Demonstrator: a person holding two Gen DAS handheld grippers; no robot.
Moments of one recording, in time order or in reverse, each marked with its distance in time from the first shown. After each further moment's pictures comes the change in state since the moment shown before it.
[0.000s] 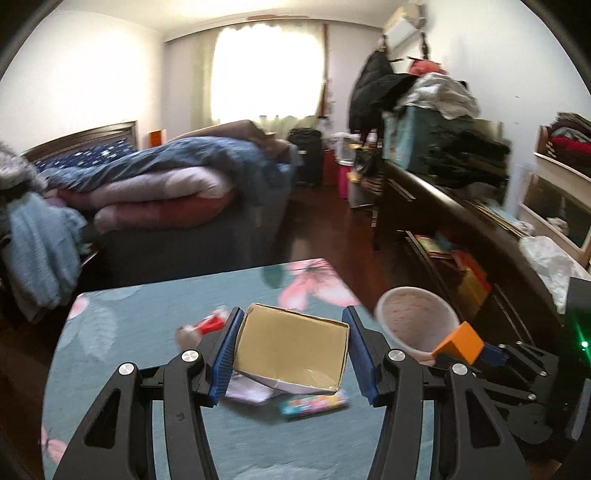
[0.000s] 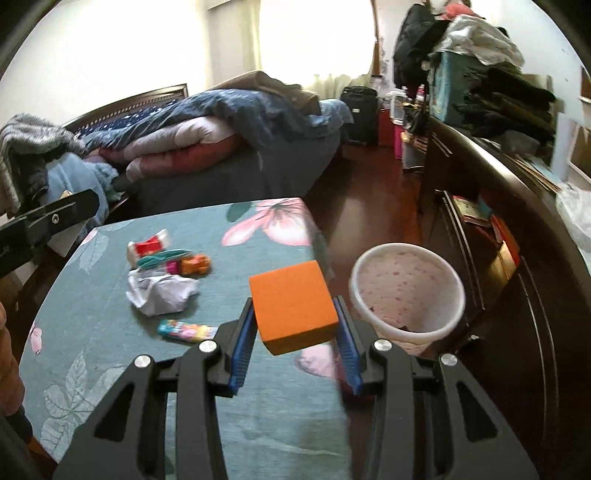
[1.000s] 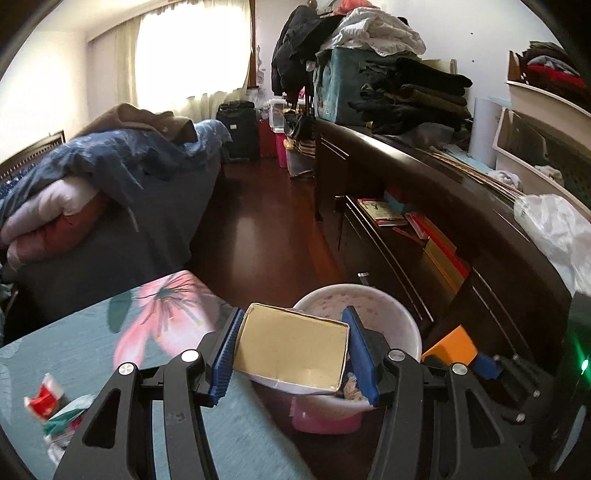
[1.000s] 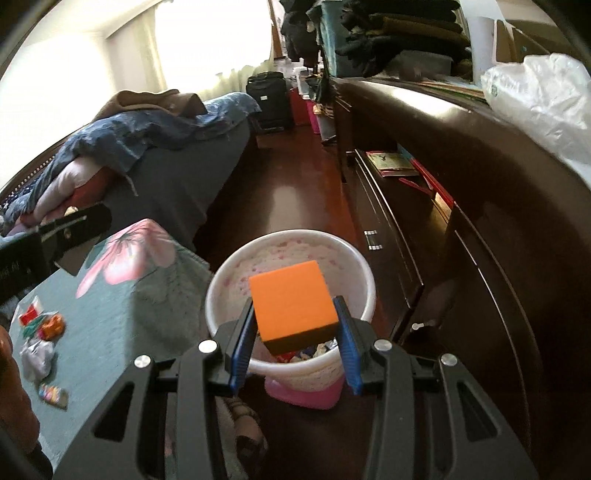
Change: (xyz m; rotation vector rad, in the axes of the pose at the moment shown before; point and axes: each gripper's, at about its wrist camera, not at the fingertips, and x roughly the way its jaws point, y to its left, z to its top) left arm 0.169 -0.165 0.031 0.139 0.123 -0.160; right arm 0.084 -0.173 -0.005 0.280 0.028 -0.187
